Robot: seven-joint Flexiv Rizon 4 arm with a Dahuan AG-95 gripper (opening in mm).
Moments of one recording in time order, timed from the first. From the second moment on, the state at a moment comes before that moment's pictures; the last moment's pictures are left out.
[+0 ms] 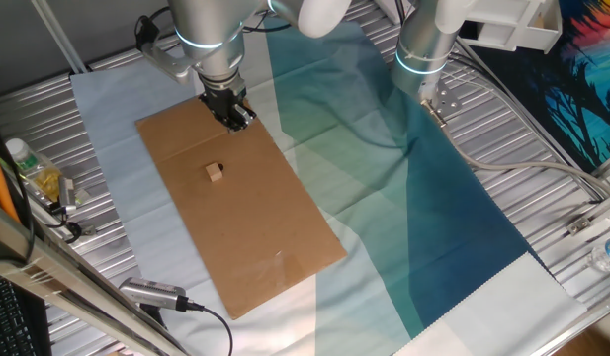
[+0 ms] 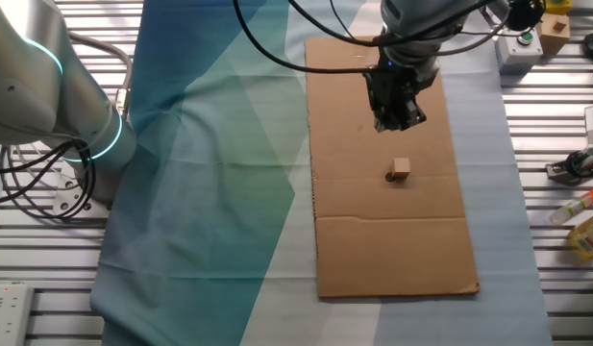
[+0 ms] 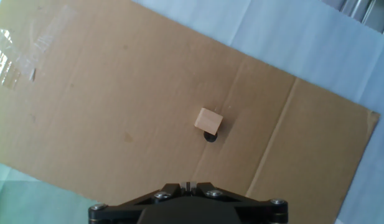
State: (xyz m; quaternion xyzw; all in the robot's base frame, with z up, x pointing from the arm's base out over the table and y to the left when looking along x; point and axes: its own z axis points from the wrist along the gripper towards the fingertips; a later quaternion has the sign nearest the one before) arm 0.501 -0.001 0.175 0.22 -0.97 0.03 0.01
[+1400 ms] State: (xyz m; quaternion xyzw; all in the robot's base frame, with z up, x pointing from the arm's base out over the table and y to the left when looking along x) arm 0.502 -0.001 0.178 0.20 -0.98 0.02 0.01
